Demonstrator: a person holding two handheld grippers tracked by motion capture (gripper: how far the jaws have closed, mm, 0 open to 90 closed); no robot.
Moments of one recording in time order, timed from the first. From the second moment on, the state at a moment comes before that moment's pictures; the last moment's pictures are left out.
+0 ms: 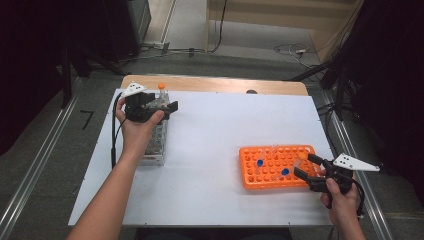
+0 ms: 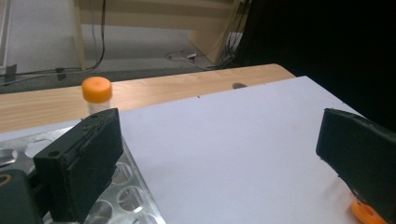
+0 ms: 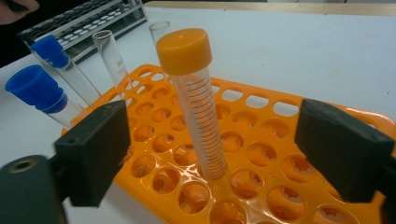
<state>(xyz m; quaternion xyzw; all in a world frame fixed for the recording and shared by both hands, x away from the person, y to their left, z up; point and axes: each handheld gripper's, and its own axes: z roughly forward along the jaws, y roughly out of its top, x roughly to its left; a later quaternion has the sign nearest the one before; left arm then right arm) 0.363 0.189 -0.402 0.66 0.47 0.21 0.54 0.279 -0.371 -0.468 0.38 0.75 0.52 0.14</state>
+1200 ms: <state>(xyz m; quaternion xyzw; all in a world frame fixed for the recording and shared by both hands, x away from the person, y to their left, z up) 0.262 0.124 -0.419 0.70 0.40 0.17 0.56 0.284 -0.361 -0.479 0.38 0.79 0.47 0.12</state>
